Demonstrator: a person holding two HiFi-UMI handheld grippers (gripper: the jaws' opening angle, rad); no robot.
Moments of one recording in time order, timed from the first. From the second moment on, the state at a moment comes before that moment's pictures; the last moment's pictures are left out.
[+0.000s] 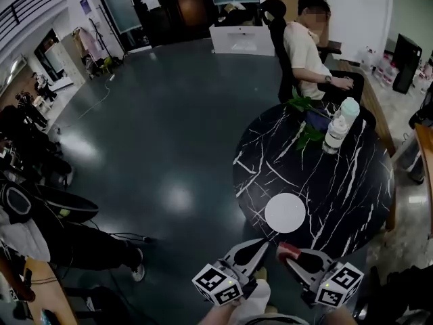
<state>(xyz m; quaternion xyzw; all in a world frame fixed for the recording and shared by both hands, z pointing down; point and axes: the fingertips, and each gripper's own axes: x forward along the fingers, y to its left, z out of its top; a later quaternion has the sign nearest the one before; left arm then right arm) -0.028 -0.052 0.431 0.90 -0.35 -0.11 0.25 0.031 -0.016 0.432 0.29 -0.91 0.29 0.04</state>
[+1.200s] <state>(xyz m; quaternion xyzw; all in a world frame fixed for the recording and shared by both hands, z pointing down) -0.052 -0.161 0.547 0.86 -0.36 -0.12 0.34 0.026 -0.173 0.610 0.32 -0.80 0.43 0.26</state>
